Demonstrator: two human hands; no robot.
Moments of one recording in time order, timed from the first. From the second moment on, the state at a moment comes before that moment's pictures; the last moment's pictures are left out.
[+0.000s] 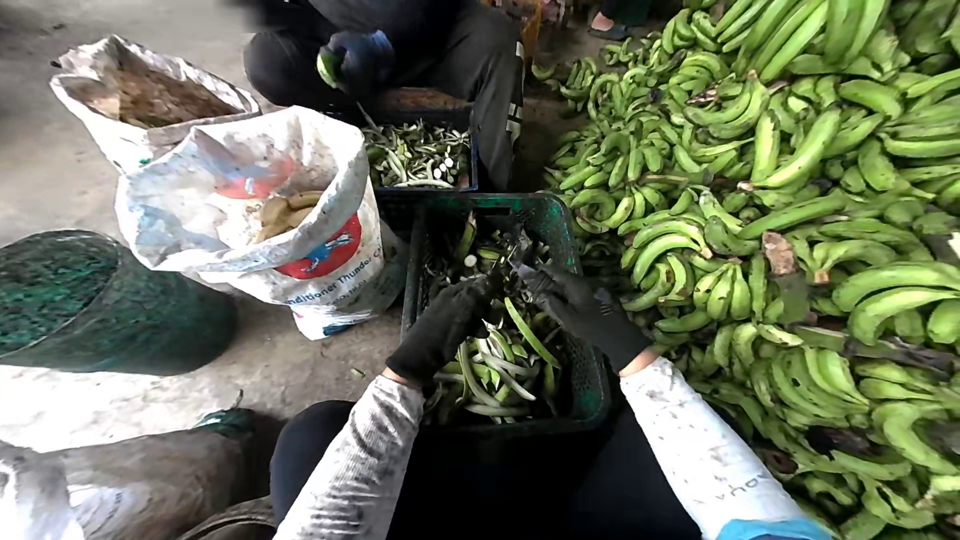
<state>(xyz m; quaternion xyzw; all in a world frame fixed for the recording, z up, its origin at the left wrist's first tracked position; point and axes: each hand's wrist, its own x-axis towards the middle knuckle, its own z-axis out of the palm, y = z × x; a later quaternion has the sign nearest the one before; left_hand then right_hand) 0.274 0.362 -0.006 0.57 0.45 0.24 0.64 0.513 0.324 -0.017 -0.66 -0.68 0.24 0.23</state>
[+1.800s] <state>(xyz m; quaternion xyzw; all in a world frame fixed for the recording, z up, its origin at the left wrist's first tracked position) 0.287 0.359 -0.032 0.77 0.60 0.21 0.12 0.477 0.328 -0.040 -0.69 -0.66 0.21 0.22</state>
